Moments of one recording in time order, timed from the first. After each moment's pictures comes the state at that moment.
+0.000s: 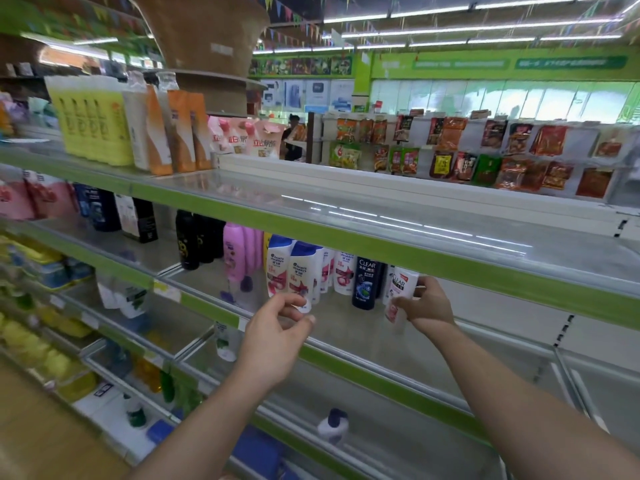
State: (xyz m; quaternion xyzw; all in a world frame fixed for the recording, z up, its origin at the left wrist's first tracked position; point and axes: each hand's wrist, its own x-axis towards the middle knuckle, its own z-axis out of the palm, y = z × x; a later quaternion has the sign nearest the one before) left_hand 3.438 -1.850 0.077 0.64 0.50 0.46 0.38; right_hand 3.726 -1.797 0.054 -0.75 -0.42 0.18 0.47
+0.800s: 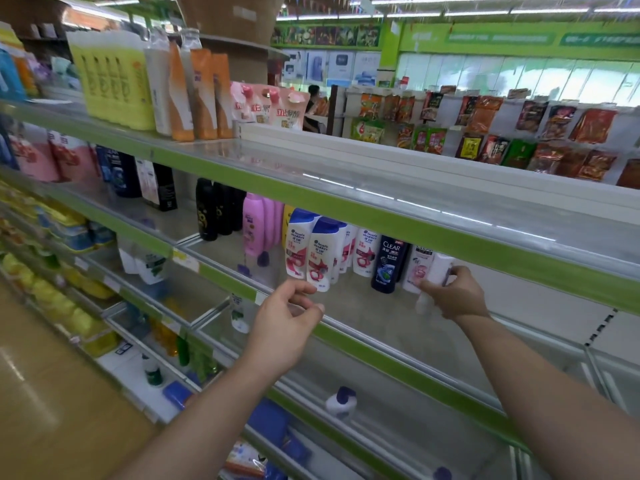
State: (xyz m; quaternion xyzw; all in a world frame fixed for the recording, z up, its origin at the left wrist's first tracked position) left_hand 3.427 -1.845 0.058 0.61 0.50 0.47 0.40; right_hand 3.743 -1.788 0.050 -0.80 -0.42 0.16 0.40
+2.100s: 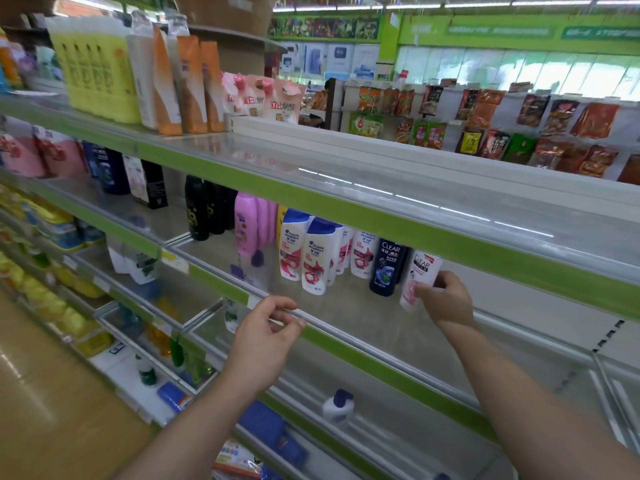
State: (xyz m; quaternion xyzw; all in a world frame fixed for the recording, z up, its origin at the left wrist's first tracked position) left_hand 3.417 -1.822 0.025 0.58 0.51 0.47 0.43; right_hand 3.729 -1.772 0.027 -0.74 -0.41 0.18 0.49
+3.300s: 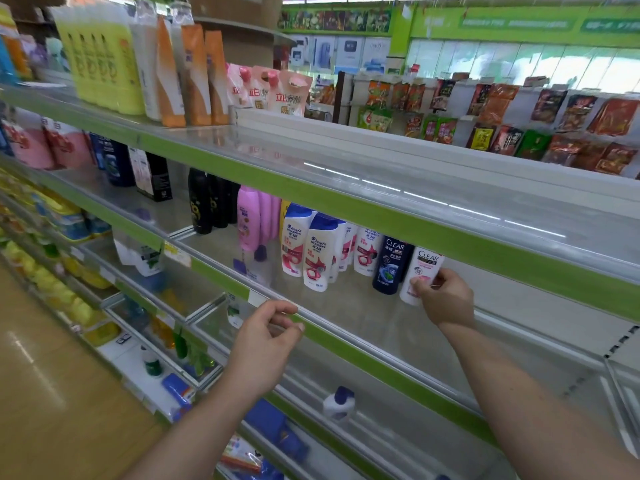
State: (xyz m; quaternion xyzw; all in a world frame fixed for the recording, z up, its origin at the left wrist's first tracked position) left_hand 3.420 -1.827 0.016 0.57 0.52 0.46 0.44; right_hand 3.729 -1.764 0.025 -0.74 -0.45 0.15 0.48
